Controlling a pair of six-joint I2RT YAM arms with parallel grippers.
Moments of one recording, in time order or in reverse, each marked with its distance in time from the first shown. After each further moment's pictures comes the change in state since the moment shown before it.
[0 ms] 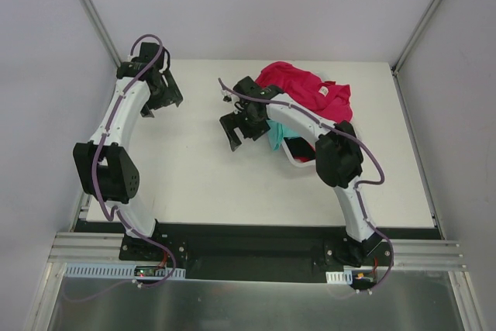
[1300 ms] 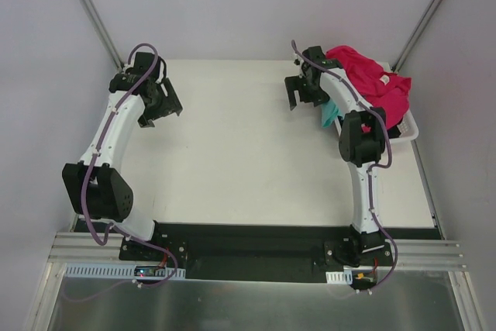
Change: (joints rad) left arm -0.008 -0.160 -0.140 -0.003 0.062 0.000; right arm -0.459 0.156 0.195 -0.002 0.216 -0.097
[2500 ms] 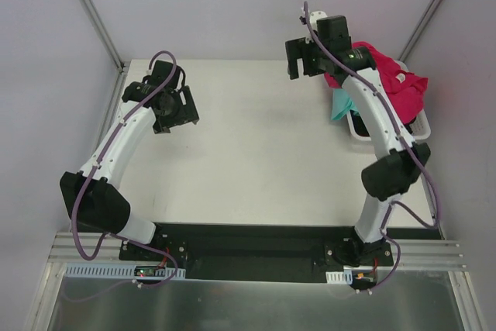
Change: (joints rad) left arm -0.158 -0.088 -0.080 0.005 0.010 -0.022; right arm 0.038 -0.409 -0.058 0.111 0.024 -0.029
